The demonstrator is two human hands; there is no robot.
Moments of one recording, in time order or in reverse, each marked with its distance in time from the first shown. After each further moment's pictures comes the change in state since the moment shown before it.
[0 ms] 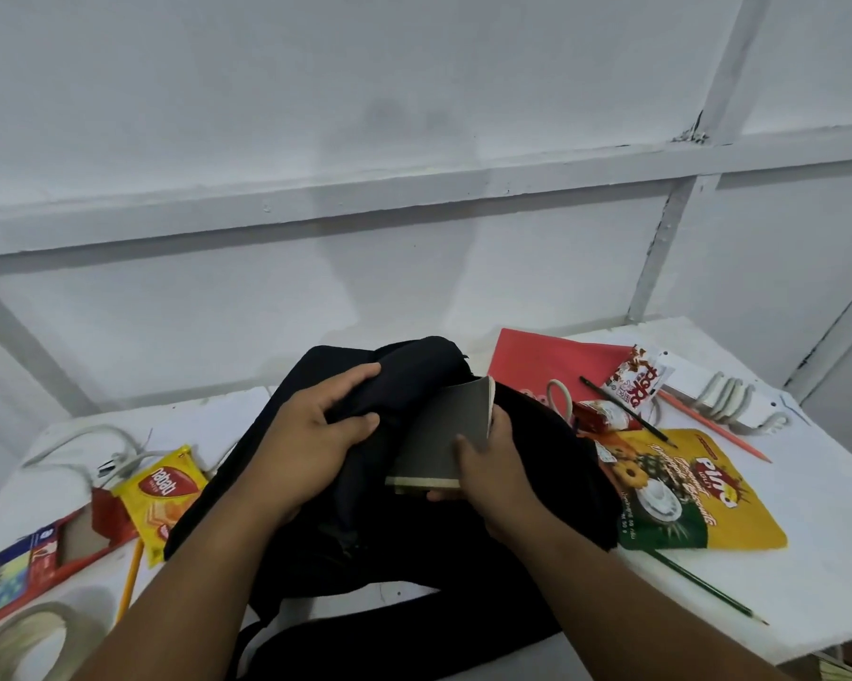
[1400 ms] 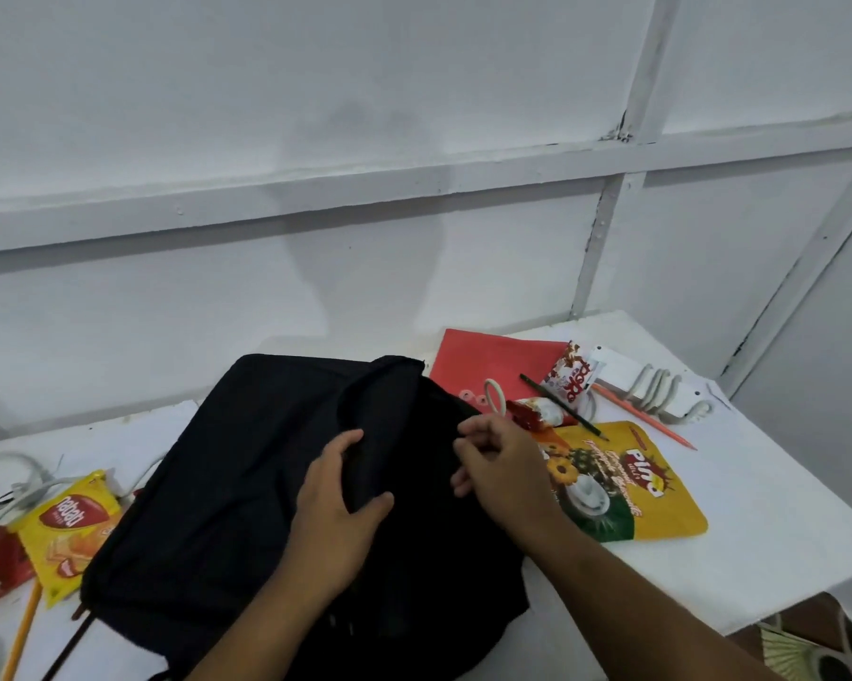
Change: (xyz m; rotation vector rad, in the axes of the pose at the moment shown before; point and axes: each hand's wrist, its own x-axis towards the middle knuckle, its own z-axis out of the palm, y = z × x) left_hand -0.016 -0.055 0.110 0.161 0.033 -0.004; right_hand 0.006 0.009 -0.094 -0.245 0.082 -0.234
